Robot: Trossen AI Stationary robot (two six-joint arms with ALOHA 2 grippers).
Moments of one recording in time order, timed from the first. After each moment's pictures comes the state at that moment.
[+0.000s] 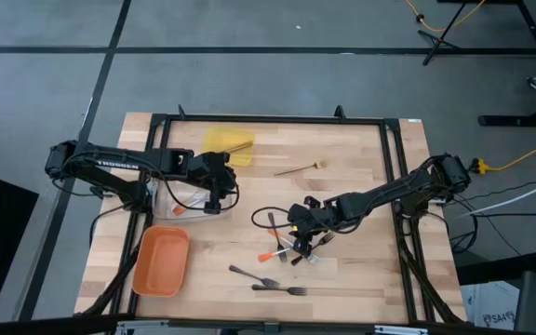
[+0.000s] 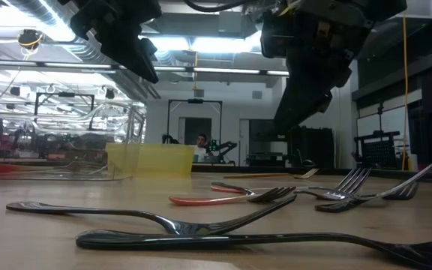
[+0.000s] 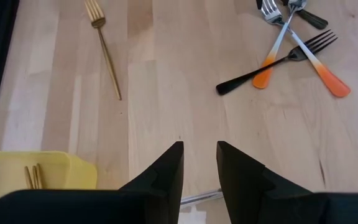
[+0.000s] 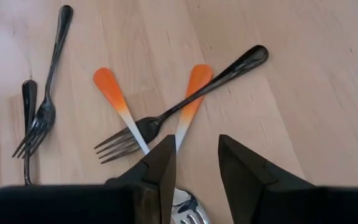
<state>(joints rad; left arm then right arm) 0.05 1.23 0.92 -0.54 -0.04 0.18 0.28 1.66 1.03 -0.33 0.10 0.56</state>
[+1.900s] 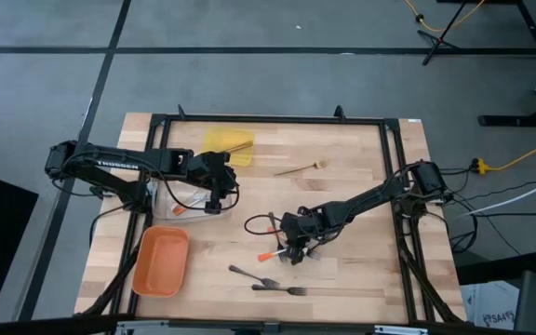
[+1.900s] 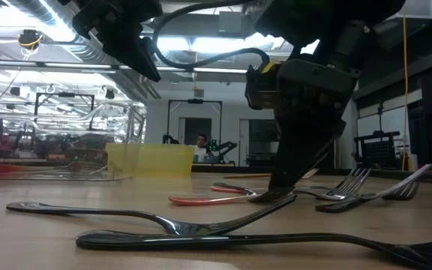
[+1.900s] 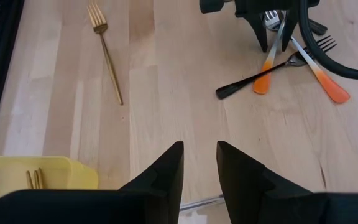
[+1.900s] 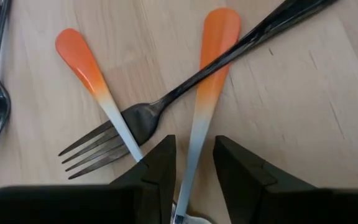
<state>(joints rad) 0.05 1.23 0.92 -0.52 -0.04 0.19 0.28 1.89 1.03 -0.20 -0.02 0.62</state>
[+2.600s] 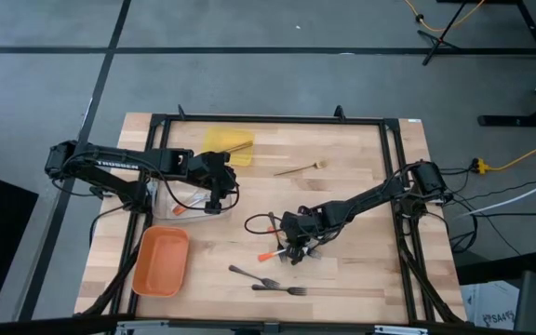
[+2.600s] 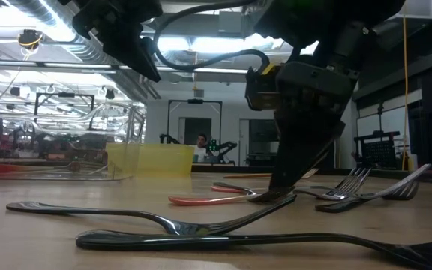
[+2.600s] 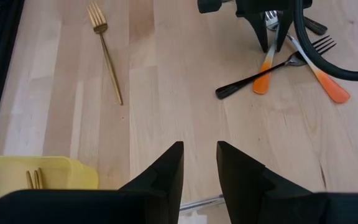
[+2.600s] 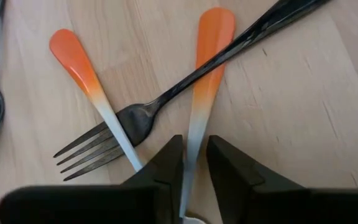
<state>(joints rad) 0.05 1.23 0.92 -0.52 -0.04 0.19 0.28 1.90 1.03 -0.20 -0.01 0.62</state>
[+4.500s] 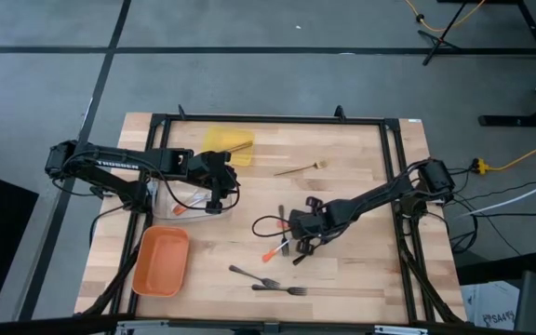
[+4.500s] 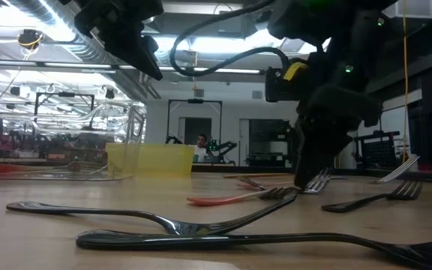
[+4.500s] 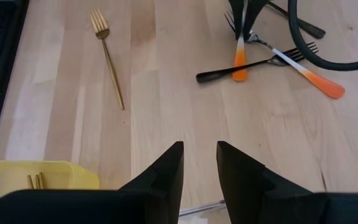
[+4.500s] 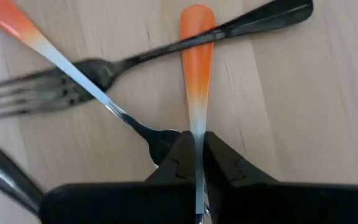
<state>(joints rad) 0.05 1.23 0.92 -0.50 -0.04 0.19 0.28 1.80 1.03 -0.45 0.17 0.46</state>
